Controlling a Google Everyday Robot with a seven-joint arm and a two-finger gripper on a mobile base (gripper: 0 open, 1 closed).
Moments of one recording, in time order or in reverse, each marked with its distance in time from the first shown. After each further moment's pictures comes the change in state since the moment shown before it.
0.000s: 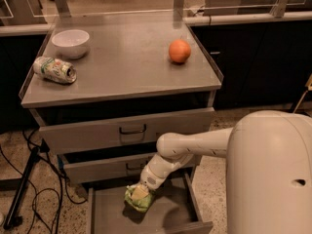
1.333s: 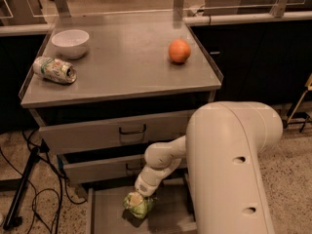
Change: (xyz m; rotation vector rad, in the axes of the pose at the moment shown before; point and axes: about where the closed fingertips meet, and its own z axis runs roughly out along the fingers) arm 0.020 -0.025 0.057 0.069 0.119 0.148
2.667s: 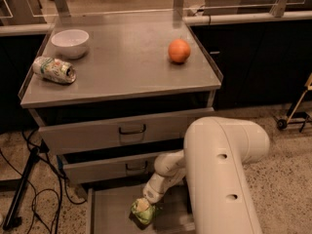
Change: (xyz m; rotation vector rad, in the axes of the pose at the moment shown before) arm 0.037 -0.048 0.061 -0.060 -0.021 0.140
